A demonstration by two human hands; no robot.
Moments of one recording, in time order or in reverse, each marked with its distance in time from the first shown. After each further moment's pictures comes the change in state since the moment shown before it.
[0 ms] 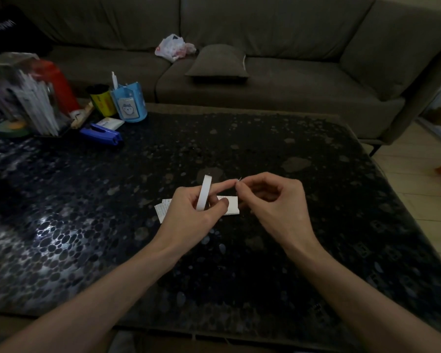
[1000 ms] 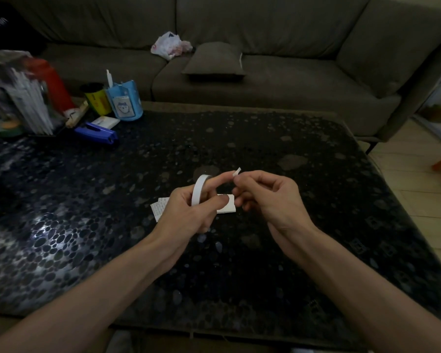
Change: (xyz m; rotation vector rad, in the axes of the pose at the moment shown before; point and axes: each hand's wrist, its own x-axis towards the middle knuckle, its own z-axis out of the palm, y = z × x) left_hand 0.002 -0.003 0.003 -0.292 -0.119 -0.087; right_hand 0.007 -0.006 -0.003 0.449 -0.105 0.332
